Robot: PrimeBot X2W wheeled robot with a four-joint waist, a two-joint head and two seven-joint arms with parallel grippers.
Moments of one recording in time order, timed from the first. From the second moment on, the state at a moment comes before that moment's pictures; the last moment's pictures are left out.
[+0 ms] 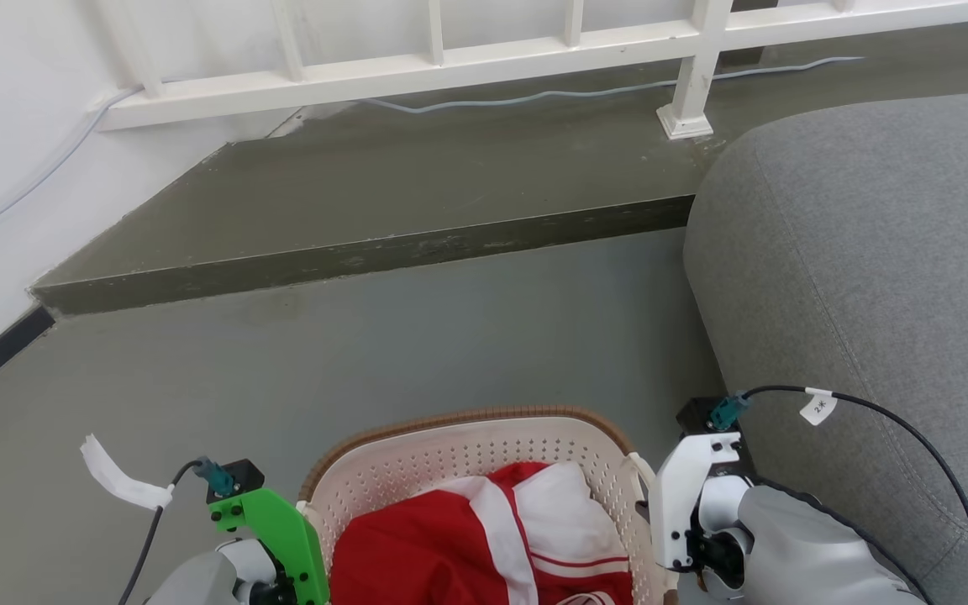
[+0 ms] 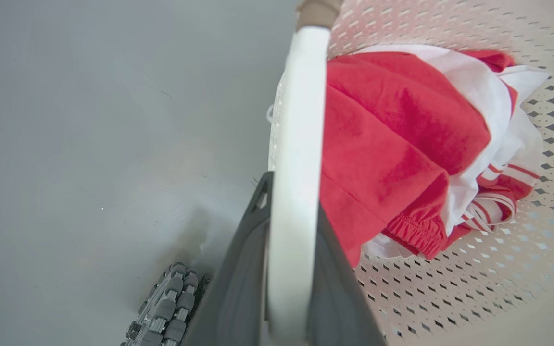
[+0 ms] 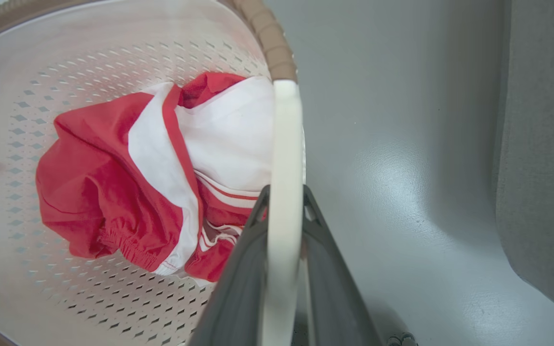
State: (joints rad) left arm -0.52 -0.02 -0.42 1.29 -0.72 -0.12 0.35; right arm -0.53 -0.01 0.86 1.21 0.86 0.07 0.23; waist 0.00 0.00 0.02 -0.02
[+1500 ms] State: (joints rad) left arm -0.63 -0.01 -0.44 1.24 -0.73 -0.10 0.29; right arm -0.67 -0.02 0.87 1.18 0.86 0.03 0.19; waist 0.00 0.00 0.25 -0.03
